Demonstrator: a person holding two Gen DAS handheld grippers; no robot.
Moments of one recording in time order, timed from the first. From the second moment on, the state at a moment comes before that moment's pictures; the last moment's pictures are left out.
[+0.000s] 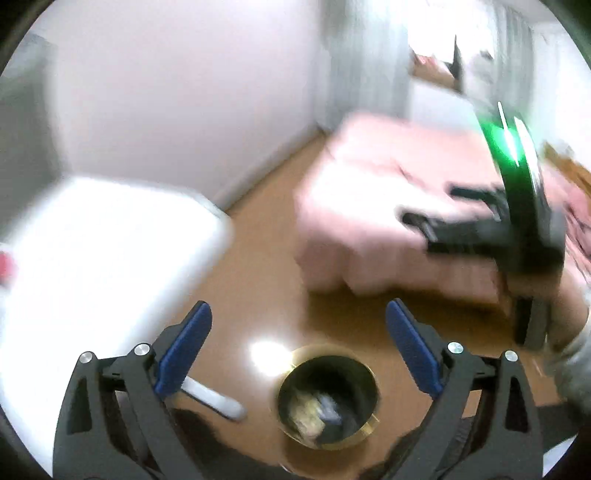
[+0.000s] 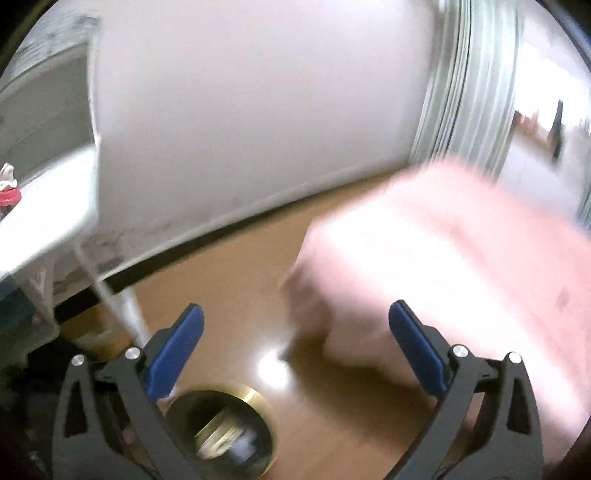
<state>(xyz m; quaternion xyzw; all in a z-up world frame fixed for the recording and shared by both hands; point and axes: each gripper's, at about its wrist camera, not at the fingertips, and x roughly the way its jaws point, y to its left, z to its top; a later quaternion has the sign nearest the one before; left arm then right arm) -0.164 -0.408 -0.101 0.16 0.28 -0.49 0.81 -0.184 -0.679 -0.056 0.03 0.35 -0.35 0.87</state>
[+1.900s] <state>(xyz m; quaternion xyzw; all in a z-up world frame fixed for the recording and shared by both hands) 0.027 0.009 -0.063 -0.03 0.40 -0.09 0.91 0.146 -0.383 -0.033 0.03 0.41 0.15 0.90</state>
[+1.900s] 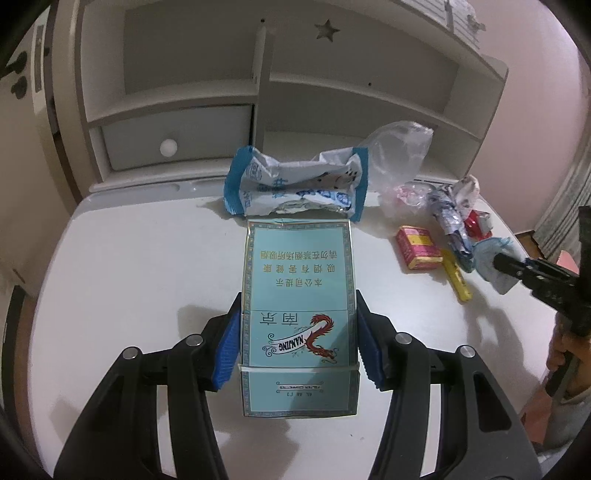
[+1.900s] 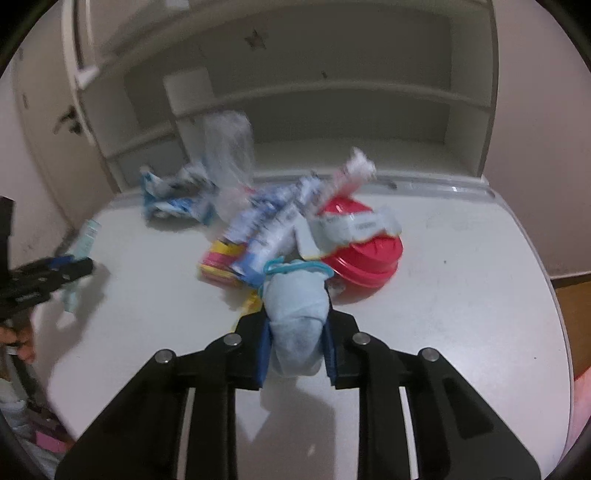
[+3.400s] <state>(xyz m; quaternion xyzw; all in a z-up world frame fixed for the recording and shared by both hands) -0.147 -0.493 -0.351 0.26 0.59 -0.48 0.59 -0.151 -0.711 -0.281 0.33 0.61 -0.14 0.71</state>
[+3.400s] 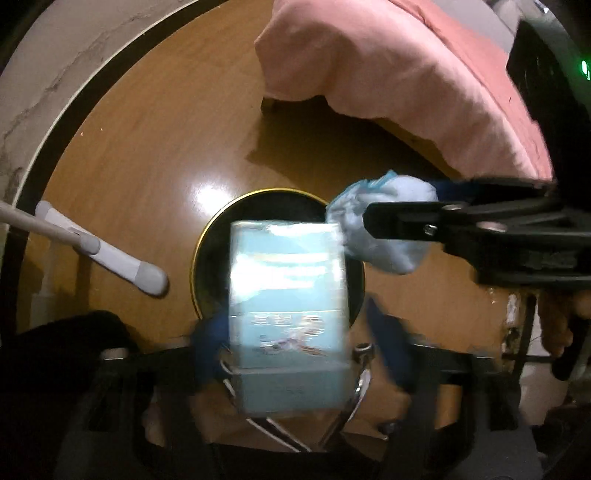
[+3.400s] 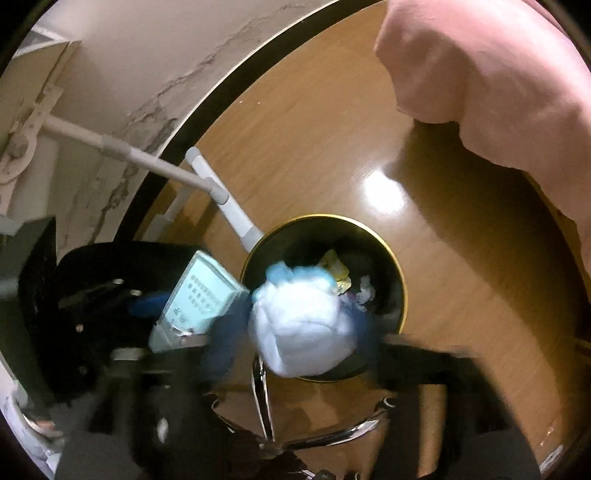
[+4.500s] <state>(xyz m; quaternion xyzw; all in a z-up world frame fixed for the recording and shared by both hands) 0.010 -0.010 -0.037 0.02 0.36 -0.06 0.93 0.041 -0.554 -0.017 0.10 0.34 -0.05 0.93</state>
